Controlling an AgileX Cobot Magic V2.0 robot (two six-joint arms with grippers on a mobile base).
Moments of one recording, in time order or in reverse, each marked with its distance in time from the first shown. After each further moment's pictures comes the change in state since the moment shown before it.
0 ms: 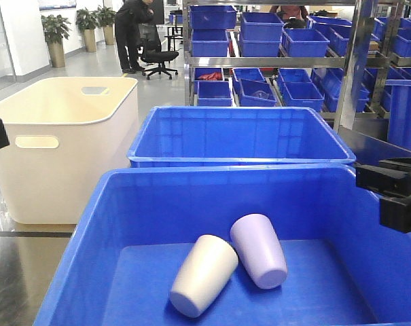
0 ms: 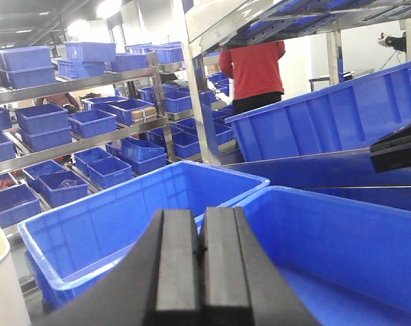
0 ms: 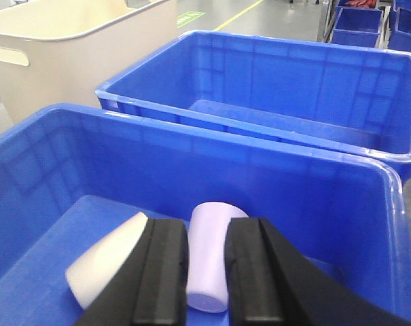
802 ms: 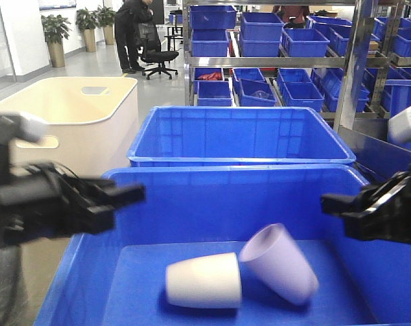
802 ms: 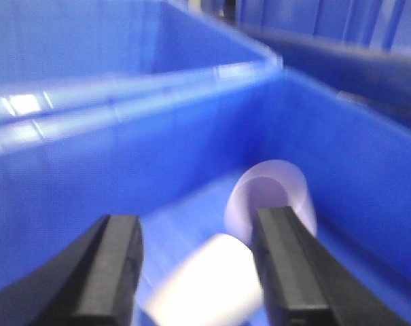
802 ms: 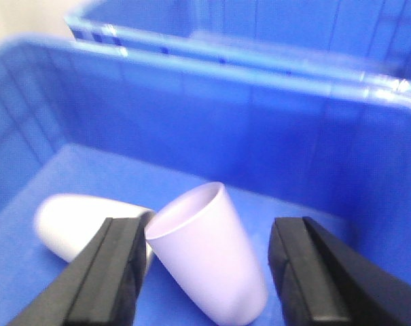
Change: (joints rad) left arm 0.000 0.423 -0.053 -0.144 -0.002 -0.059; right arm 0.000 0.106 0.000 -0.009 0.018 0.000
